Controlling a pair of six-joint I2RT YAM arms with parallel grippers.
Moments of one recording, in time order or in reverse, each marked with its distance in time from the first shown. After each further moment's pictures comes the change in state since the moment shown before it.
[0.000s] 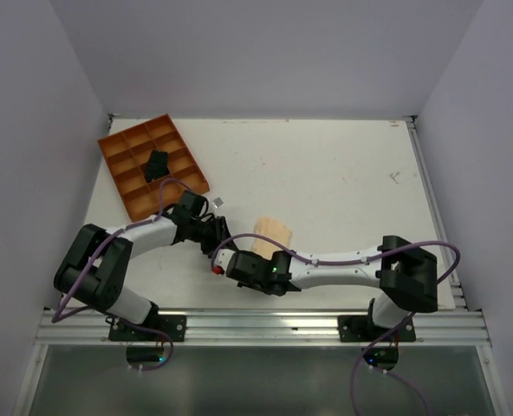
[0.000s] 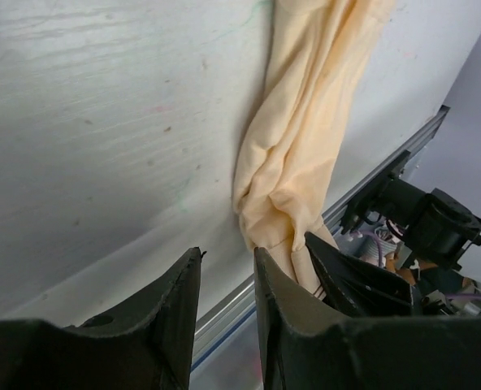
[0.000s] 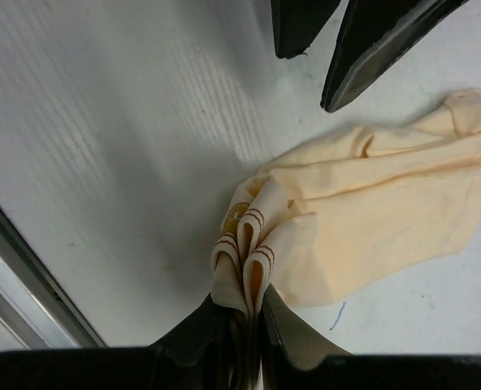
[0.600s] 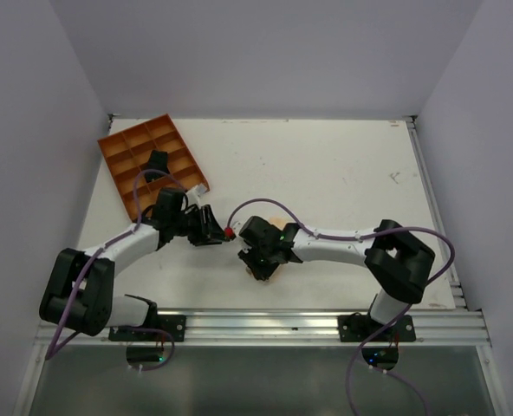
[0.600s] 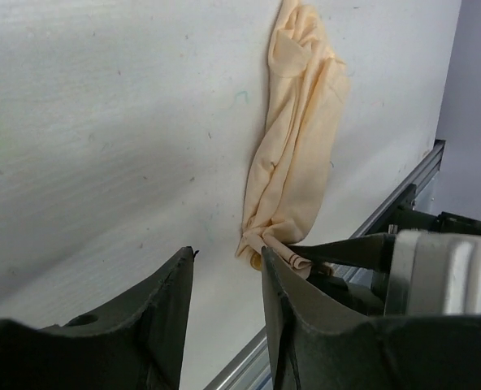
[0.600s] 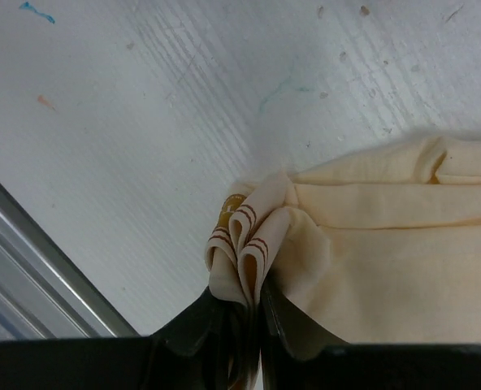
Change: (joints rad) left arm 0.143 -0.177 -0.087 0.094 -0.034 0.153; right arm -0.259 0.070 0.006 0.095 -0.432 0.218
